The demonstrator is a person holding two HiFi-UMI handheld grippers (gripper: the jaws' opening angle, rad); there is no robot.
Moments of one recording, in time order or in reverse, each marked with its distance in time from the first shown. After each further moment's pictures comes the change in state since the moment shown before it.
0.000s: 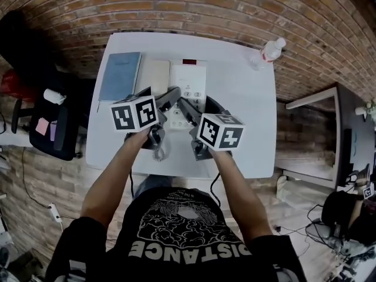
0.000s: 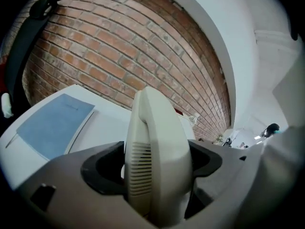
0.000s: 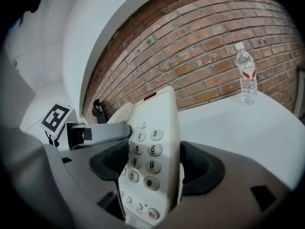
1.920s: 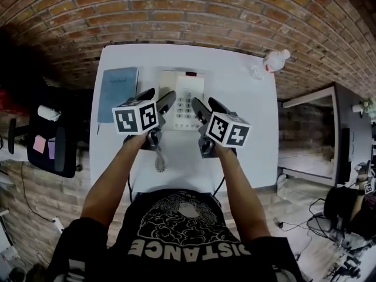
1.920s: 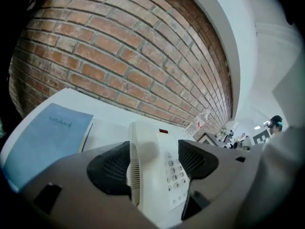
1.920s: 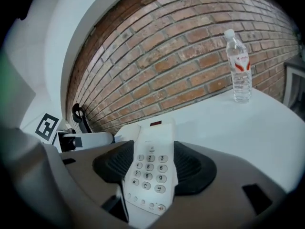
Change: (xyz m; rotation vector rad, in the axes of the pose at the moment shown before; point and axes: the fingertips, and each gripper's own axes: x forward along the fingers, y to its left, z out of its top) left arm 0.050 0.055 0.030 0.080 0.071 -0.007; right arm 0.051 -0.061 0.020 0.099 -0.003 -0.152
